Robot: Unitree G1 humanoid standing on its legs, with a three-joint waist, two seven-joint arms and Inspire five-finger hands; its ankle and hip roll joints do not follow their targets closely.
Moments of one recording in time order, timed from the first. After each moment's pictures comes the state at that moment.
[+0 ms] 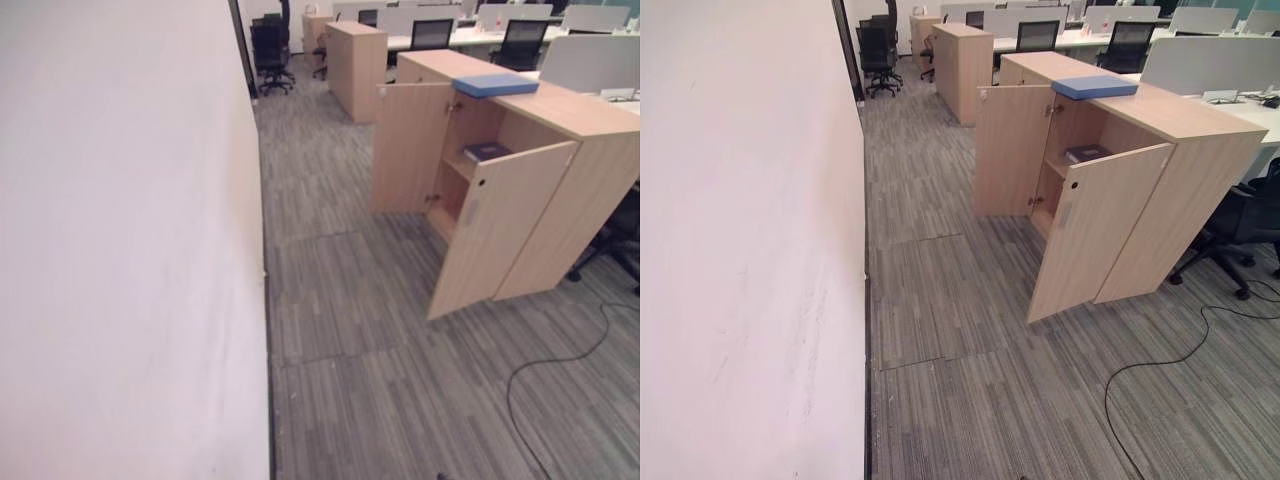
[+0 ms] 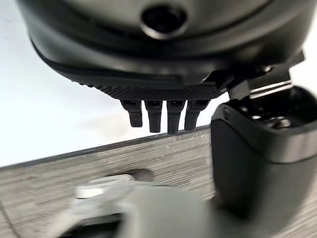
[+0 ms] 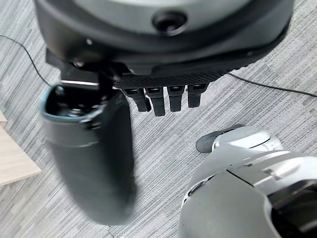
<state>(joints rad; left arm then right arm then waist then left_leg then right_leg) 0.06 0.17 -0.12 1.27 -0.16 -0.05 0.06 0.07 -0.22 0.01 1.30 0.59 -0.02 0.00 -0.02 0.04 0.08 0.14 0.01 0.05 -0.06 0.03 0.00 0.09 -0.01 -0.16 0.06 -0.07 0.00</state>
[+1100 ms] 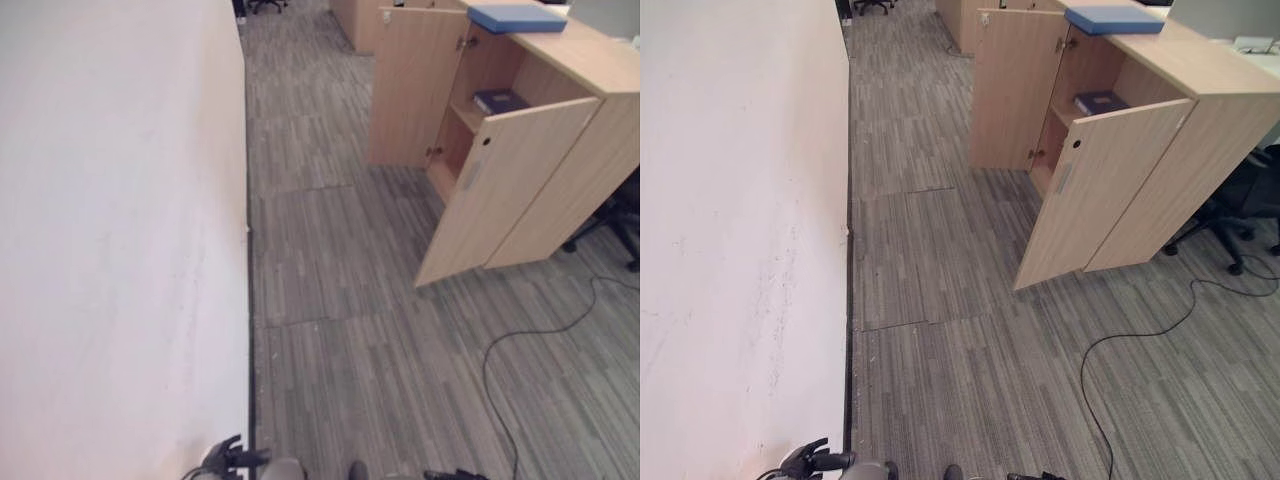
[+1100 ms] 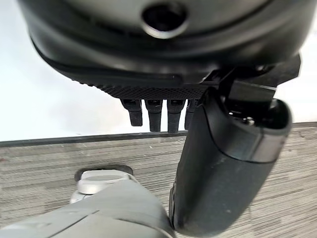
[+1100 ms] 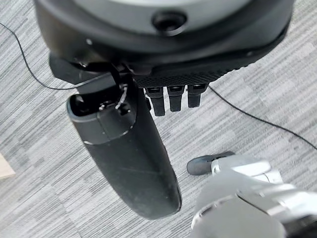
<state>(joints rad) -0.09 0.24 -0.08 1.29 -0.22 -0.05 0.06 -0.06 -0.25 0.07 1.34 0.55 0.01 0.05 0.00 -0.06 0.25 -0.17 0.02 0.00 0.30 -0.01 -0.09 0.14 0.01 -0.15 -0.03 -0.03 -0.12</state>
